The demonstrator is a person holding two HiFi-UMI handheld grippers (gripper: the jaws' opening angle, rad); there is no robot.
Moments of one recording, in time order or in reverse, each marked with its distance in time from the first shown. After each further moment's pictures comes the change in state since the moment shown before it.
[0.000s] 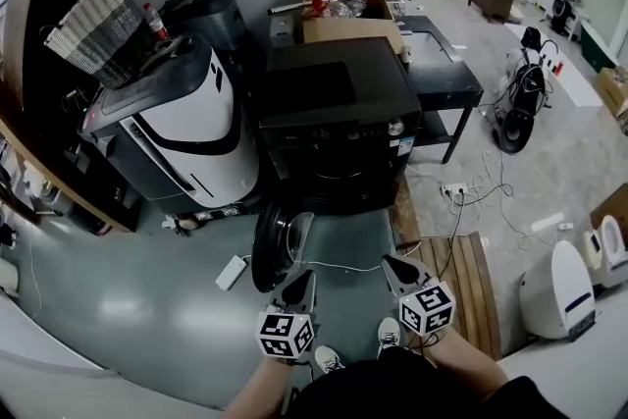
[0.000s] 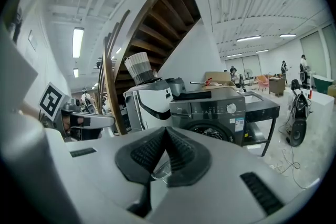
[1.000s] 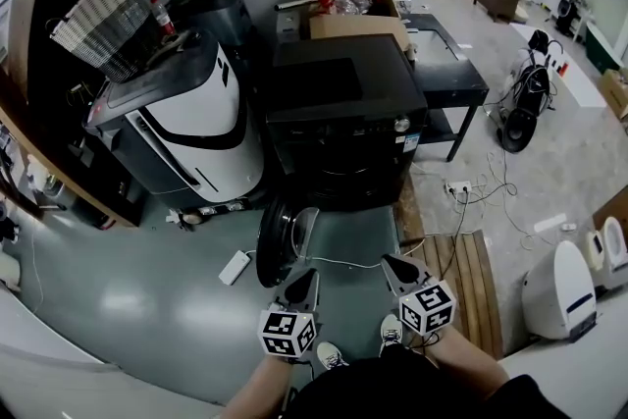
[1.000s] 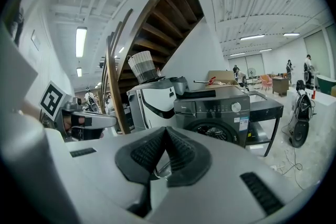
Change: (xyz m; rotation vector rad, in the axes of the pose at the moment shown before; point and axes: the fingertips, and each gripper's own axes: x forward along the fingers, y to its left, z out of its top) left arm -0.012 0.001 -0.004 0.014 0.014 -0.001; right arm 0.003 0.019 -0.003 -0.011 0.011 0.031
